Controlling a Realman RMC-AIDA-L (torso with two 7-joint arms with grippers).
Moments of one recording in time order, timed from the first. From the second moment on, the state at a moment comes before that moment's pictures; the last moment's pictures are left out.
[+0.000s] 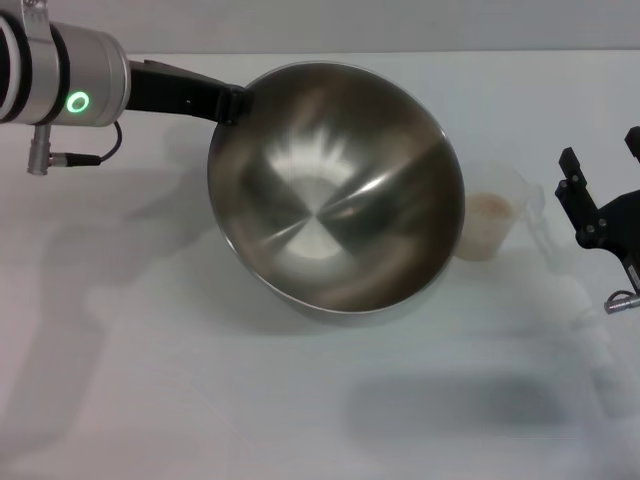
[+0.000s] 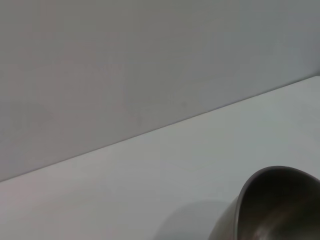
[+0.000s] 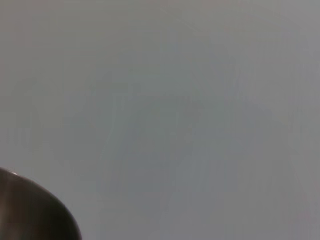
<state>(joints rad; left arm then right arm) -0.46 -2.06 -1.69 -1.54 2.38 -1.15 0.38 0.27 2.08 0.15 0.30 -1.74 -1.50 -0.21</state>
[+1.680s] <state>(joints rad) -0.46 -2.07 -1.62 -1.29 2.42 -0.78 0.50 0.28 2.08 0.15 0.30 -1.74 -1.51 -0.21</state>
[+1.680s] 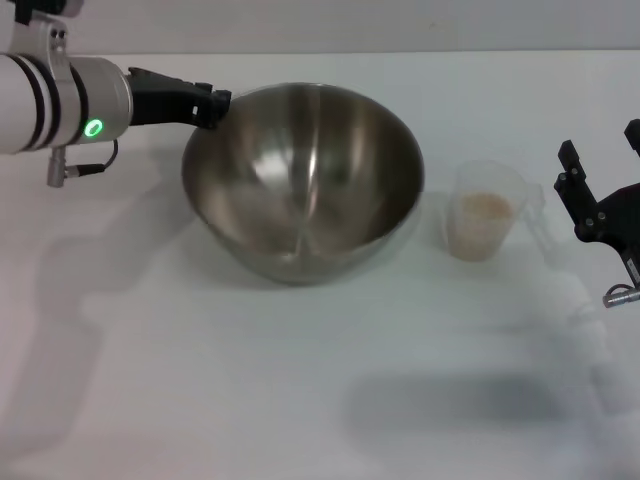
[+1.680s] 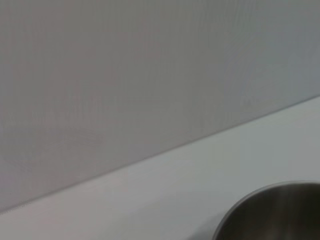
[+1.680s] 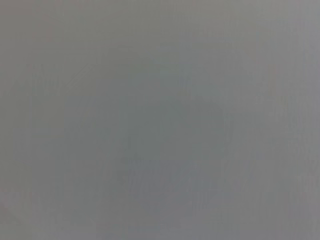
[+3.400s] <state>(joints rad) -0.30 -2.06 -1.23 -1.10 2.24 0.46 0.60 0.29 2.08 0.16 0.29 -1.73 -1.52 -0.21</state>
